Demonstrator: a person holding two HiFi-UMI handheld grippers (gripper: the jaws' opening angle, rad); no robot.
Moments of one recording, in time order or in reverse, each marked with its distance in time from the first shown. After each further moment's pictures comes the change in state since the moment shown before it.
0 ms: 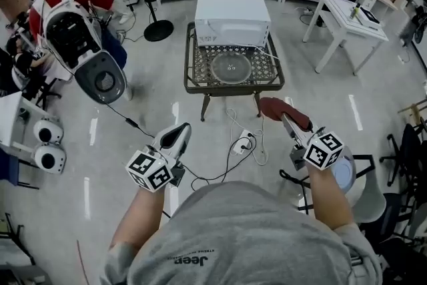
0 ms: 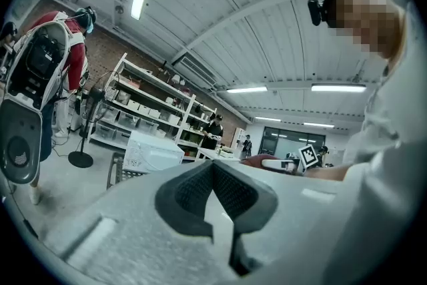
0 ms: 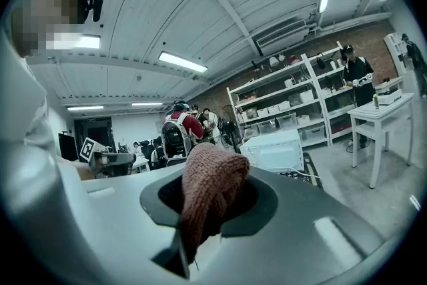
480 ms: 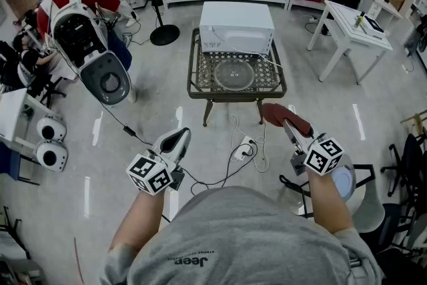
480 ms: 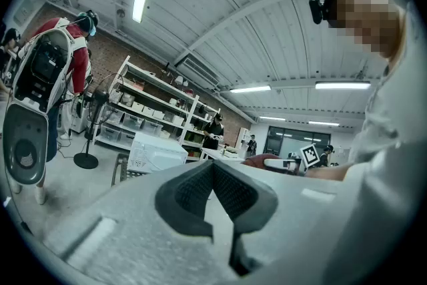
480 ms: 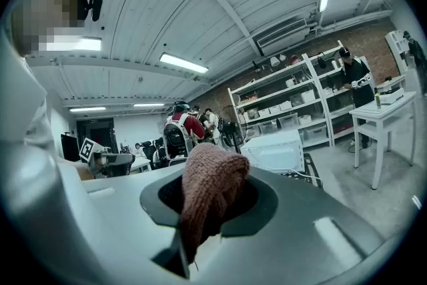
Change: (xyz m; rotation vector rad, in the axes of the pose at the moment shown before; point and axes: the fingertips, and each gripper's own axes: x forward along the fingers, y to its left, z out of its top) left arm -0.003 -0.005 -0.007 0.003 0.000 0.039; right arm -0.008 -0.010 -0.005 0.005 -0.002 0.013
